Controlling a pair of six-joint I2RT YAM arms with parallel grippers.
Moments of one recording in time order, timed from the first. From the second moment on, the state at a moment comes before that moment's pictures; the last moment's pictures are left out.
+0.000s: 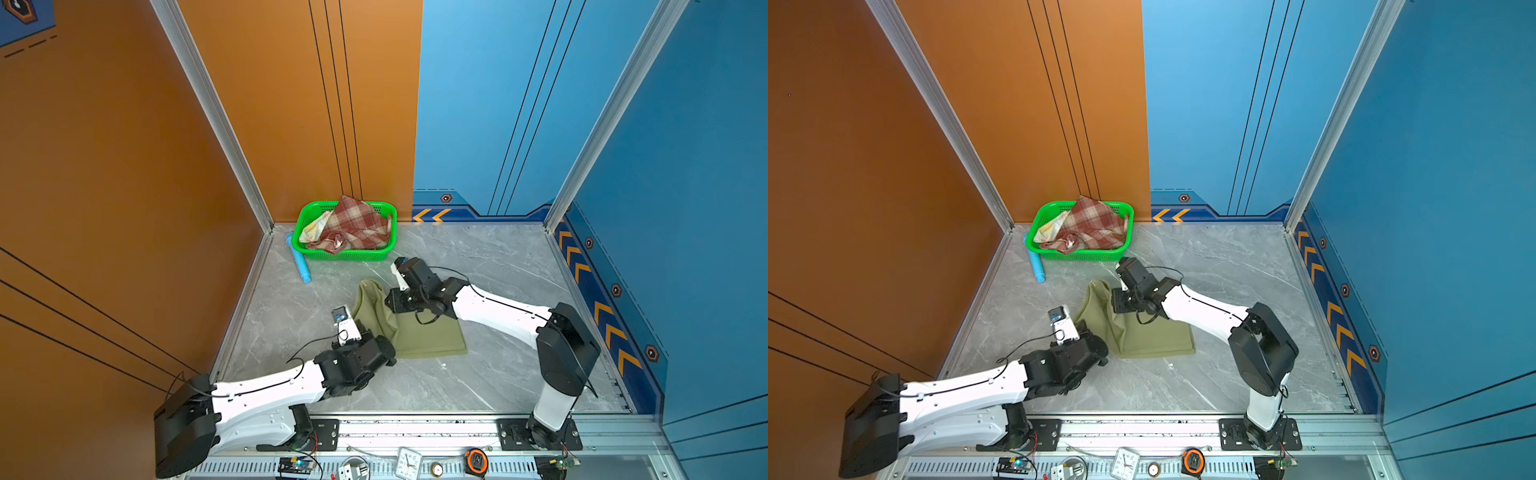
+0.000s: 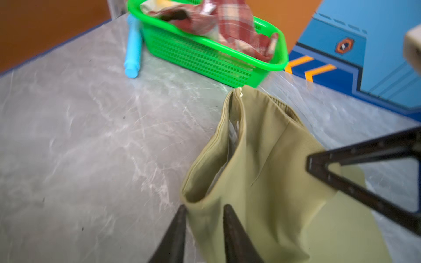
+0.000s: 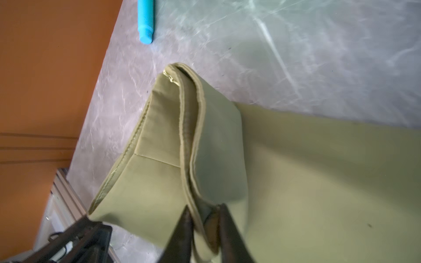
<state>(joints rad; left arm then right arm) -1.07 1.01 0.48 -0.43 -1.02 -1.23 0.86 1.83 1.38 -0.37 -0.14 0.60</state>
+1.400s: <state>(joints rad) -0.14 1.18 0.68 -0.62 0.17 -0.58 0.35 1.57 0.94 -0.45 -0.15 0.60</state>
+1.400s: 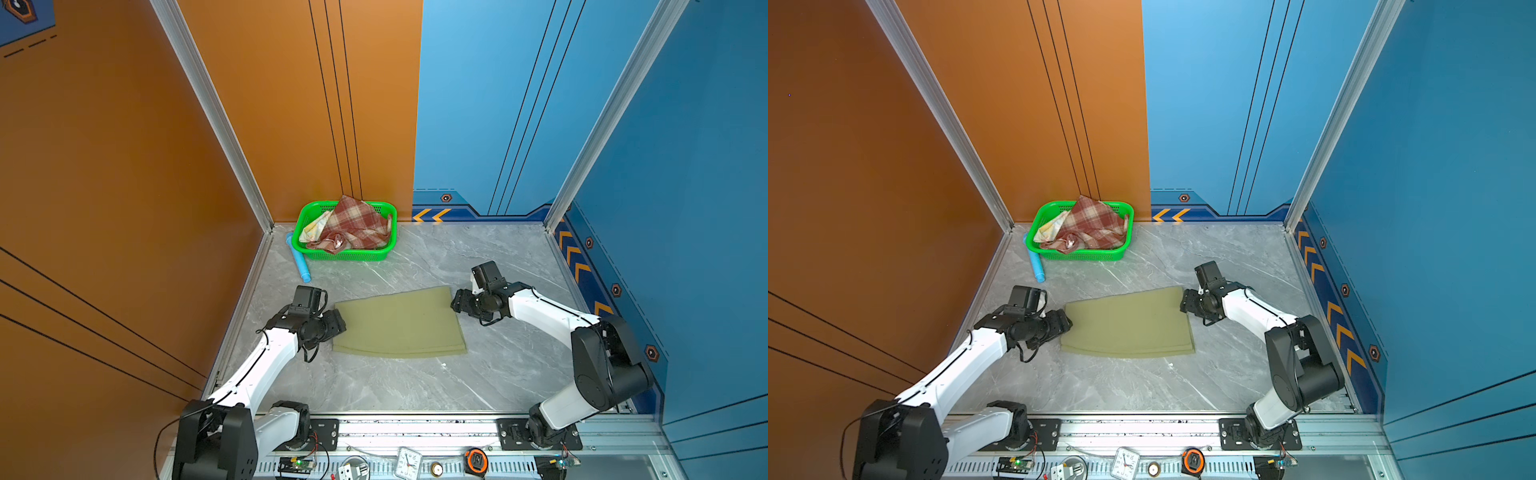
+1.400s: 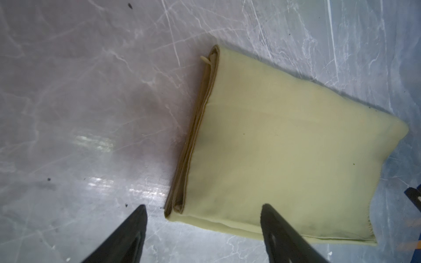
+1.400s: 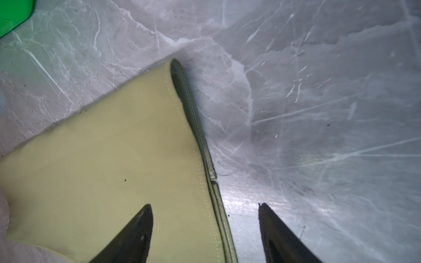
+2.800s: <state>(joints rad) -0.17 1.57 0.82 -0.50 0.14 -0.46 0.34 1.57 0.82 -0.31 -0.30 0.61</state>
